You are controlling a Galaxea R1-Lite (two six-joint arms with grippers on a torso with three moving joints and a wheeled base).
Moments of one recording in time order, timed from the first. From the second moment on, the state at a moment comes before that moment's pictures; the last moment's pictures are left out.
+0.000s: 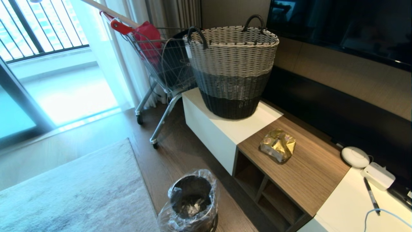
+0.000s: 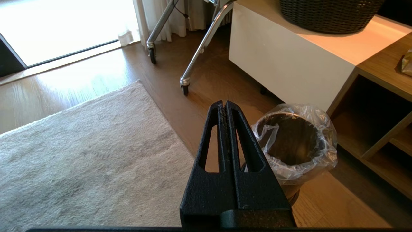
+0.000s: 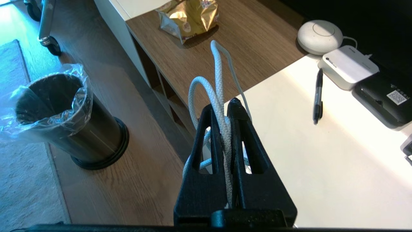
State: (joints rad) left arm 0.00 0.00 0.00 -0.02 0.00 -0.01; right arm 0.00 0.11 -0.03 0.08 0.02 -0.01
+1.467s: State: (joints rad) left arm 0.00 0.00 0.00 -0.02 0.00 -0.02; right arm 0.01 0.00 -0.03 0.07 0.03 -0.01
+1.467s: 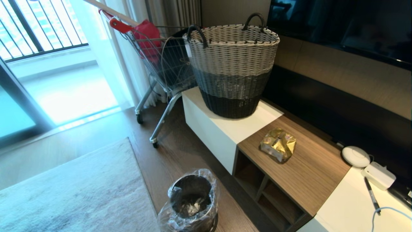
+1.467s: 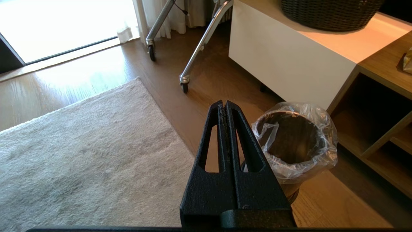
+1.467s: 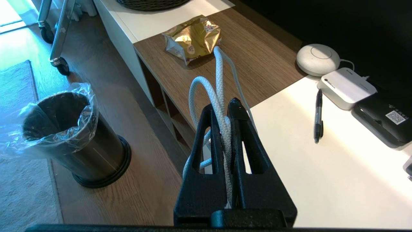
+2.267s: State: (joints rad) left arm 0.00 0.00 0.00 -0.02 0.00 -0.02; right arm 0.01 0.00 -0.03 0.07 0.03 -0.01
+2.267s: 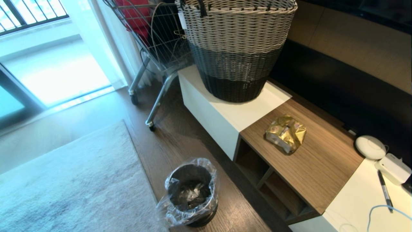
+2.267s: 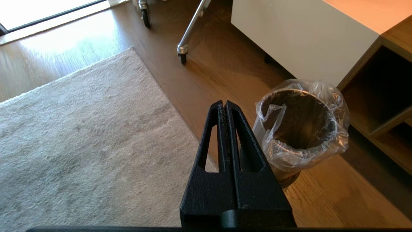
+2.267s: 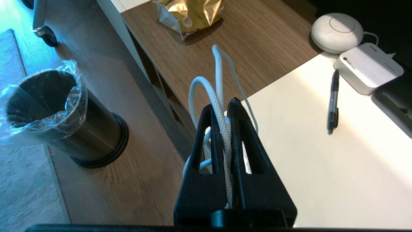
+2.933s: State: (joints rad) left arm 0.00 0.00 0.00 -0.02 0.00 -0.02; right arm 0.01 0.00 -0.03 0.07 0.03 -0.01
